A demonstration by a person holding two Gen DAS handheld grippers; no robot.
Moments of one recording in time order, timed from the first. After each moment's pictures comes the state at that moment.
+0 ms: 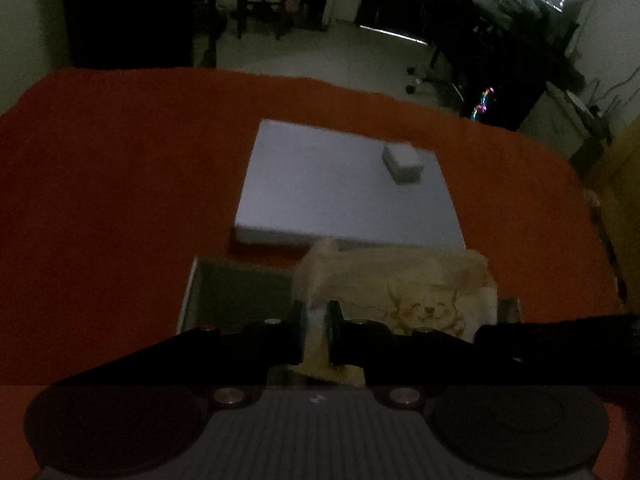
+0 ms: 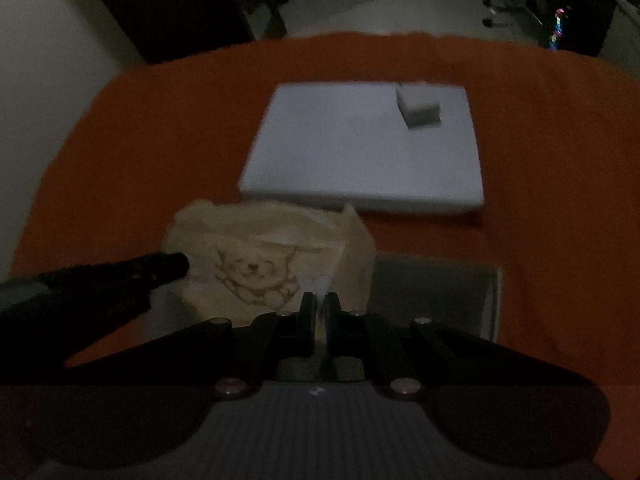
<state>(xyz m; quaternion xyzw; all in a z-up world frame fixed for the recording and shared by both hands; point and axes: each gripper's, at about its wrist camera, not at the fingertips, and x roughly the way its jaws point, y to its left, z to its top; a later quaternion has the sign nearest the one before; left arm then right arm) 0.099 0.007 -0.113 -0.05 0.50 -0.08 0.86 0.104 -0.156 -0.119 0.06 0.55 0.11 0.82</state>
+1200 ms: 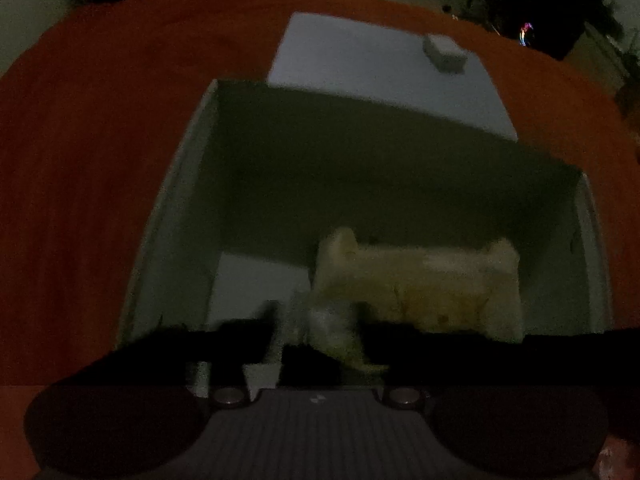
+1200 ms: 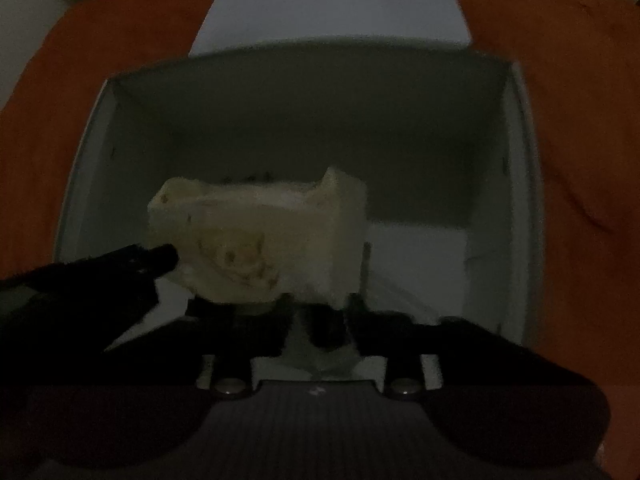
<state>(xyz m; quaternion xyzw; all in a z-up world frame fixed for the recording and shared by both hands) 0.053 0.006 -0.185 -0.01 0.55 -0.03 0.83 0.049 -0.157 -0.196 0.06 0.63 0.06 0.77</state>
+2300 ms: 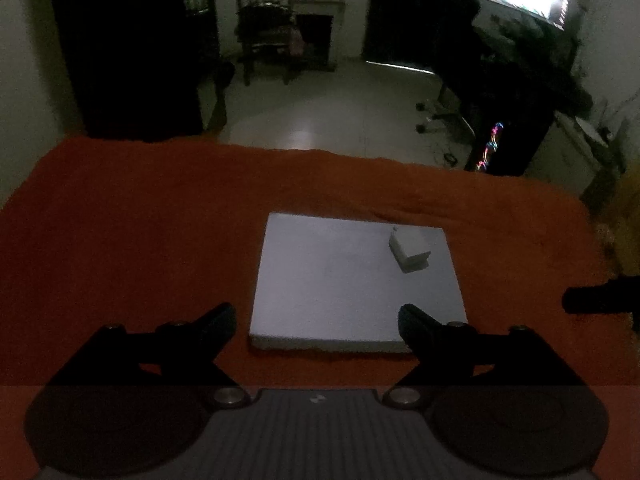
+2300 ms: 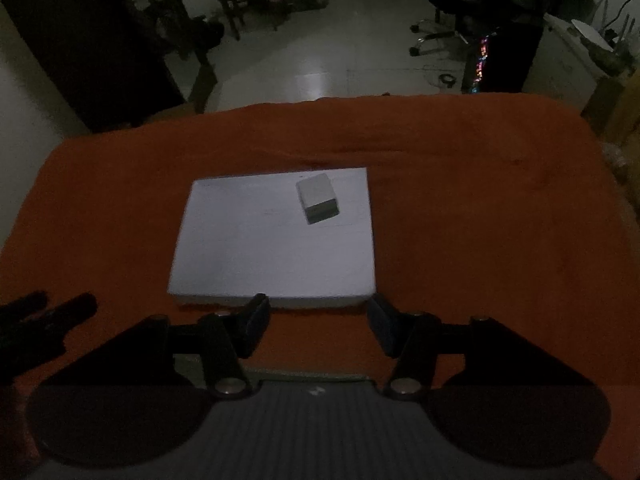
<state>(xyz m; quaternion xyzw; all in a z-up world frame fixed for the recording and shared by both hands) 0.190 -0.021 -0.022 0.01 0.44 -0.06 0.90 0.192 -0.249 -0.011 0.07 0.52 0.01 0.85</state>
